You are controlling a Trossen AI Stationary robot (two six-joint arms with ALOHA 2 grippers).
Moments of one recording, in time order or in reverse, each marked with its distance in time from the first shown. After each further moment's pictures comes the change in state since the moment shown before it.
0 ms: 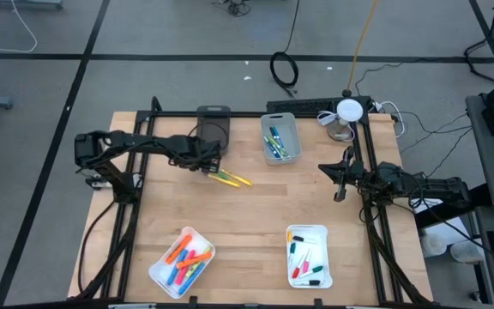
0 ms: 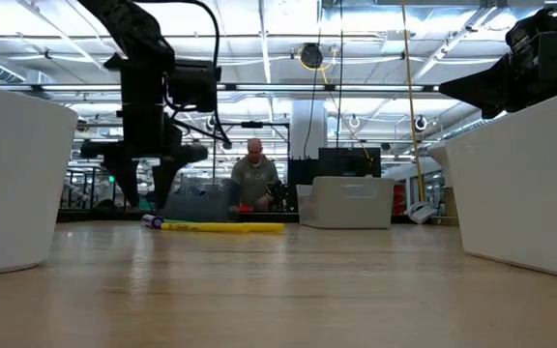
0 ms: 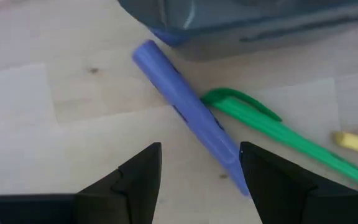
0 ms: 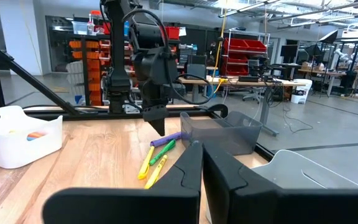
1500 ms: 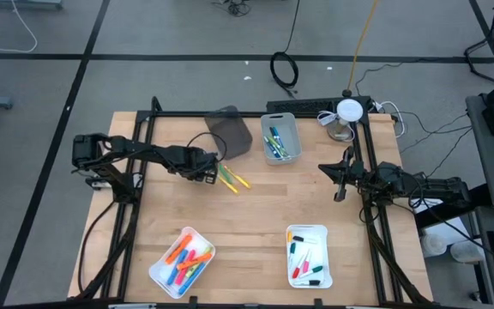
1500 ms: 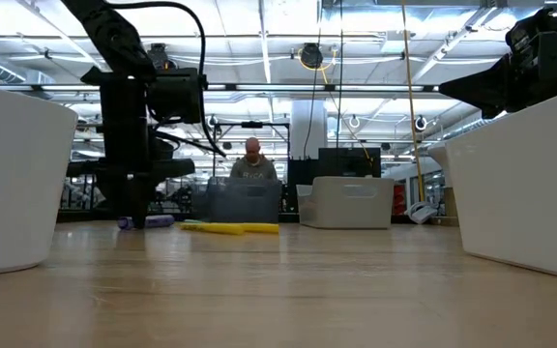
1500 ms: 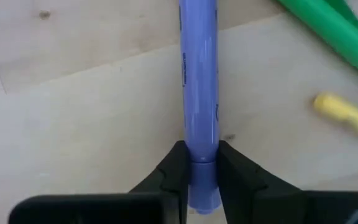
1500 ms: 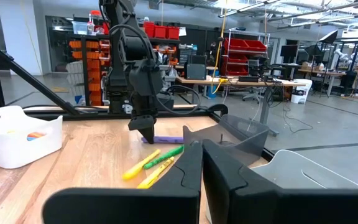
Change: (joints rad) left arm -0.082 -0.007 -0.158 0.109 0.106 -0.021; right arm 0.000 0.000 0.000 0.000 0.000 0.000
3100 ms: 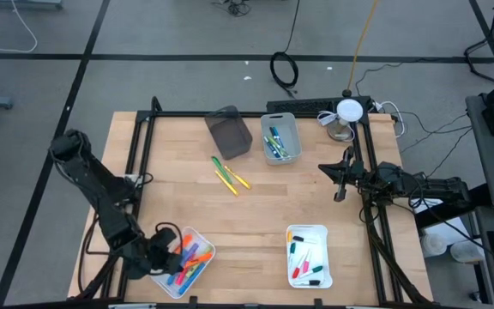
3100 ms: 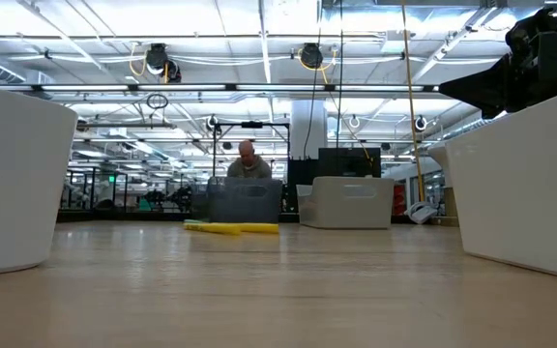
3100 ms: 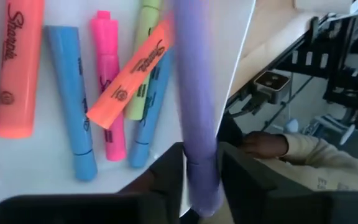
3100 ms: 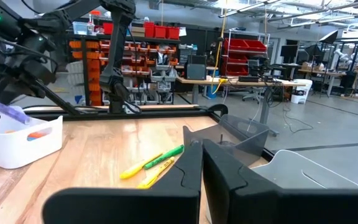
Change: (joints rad) left arm -1.180 -0.268 0.001 0.406 -0.137 -0.947; right arm 0.000 0.000 0.000 0.000 0.000 0.000
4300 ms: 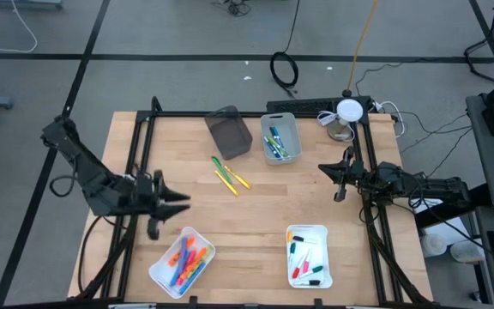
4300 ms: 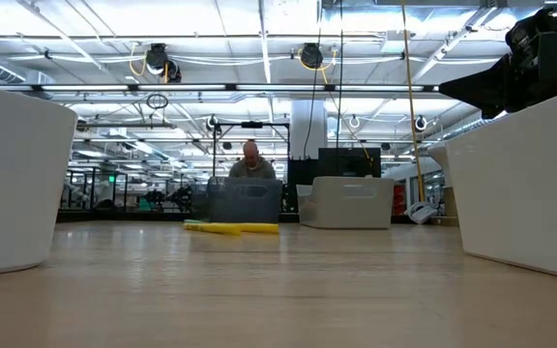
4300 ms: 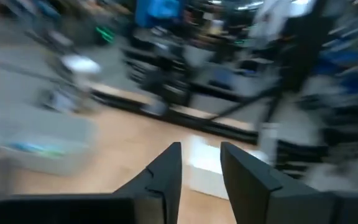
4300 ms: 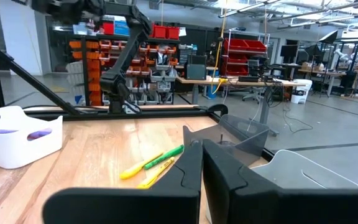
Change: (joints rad) left arm 0.199 -0.461 0.001 0.238 -0.561 1.664; right arm 0.000 0.000 0.000 0.000 0.000 0.000
